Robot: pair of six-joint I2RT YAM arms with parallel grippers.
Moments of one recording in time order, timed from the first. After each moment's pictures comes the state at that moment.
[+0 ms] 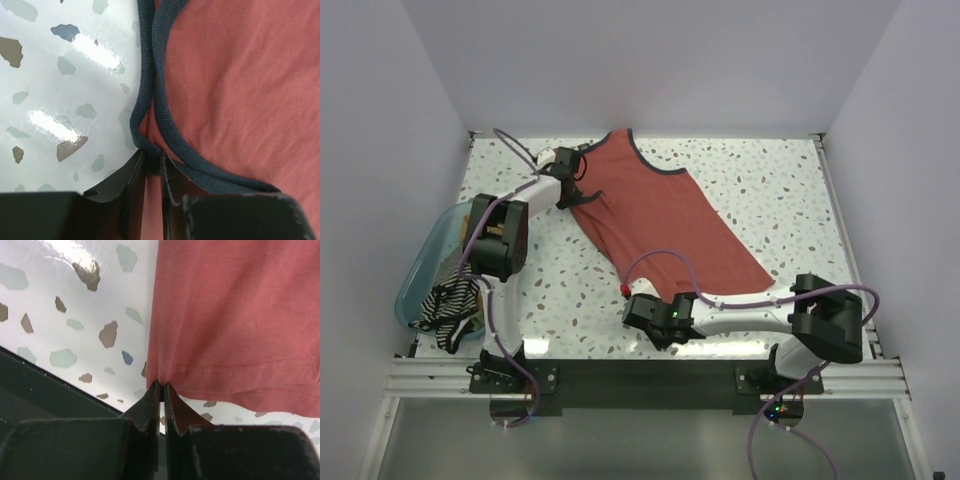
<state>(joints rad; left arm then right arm) -0.23 2.11 1.49 -0.36 -0.40 -0.79 1.31 1.58 0.89 -0.56 0.28 0.60</state>
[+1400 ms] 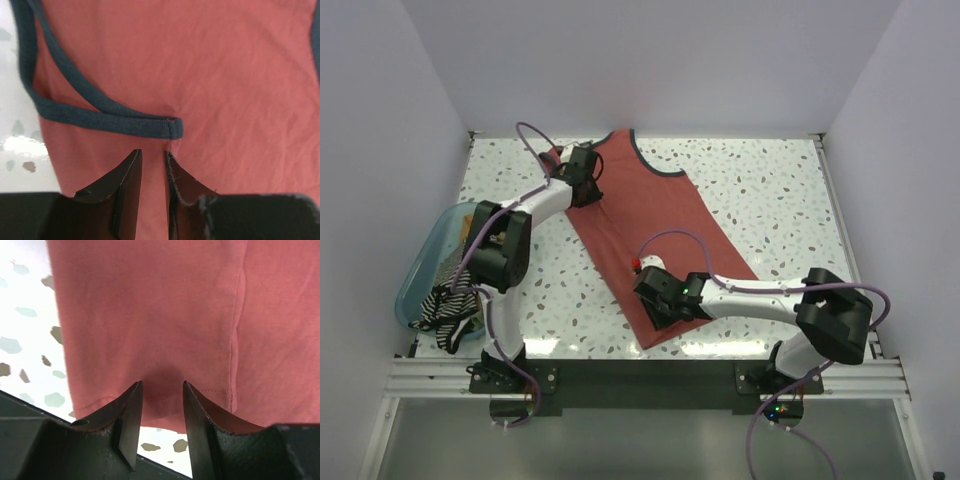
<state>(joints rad) -0.33 2.00 1.46 -0.32 -0.27 -0.68 1.13 1.54 0.88 -0.49 0.22 0.56</state>
